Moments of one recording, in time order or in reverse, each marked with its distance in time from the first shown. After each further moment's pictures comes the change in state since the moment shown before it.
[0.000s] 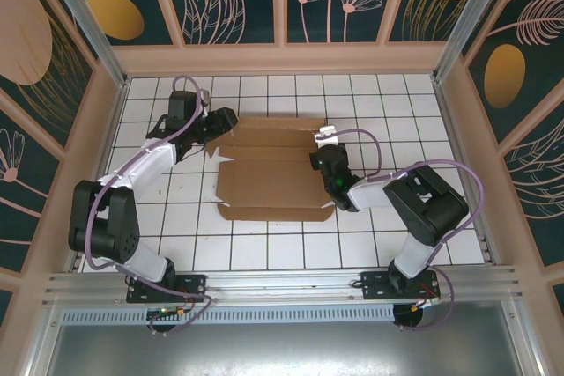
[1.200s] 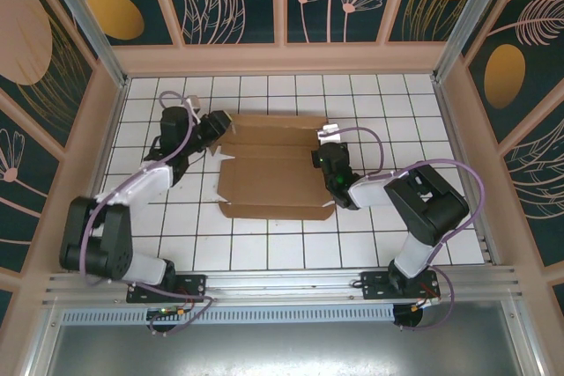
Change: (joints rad) left arm 0.003 -0.156 -0.251 0.384 -0.021 -0.210; right arm -0.022 0.002 0.016 -0.028 0.003 0.050
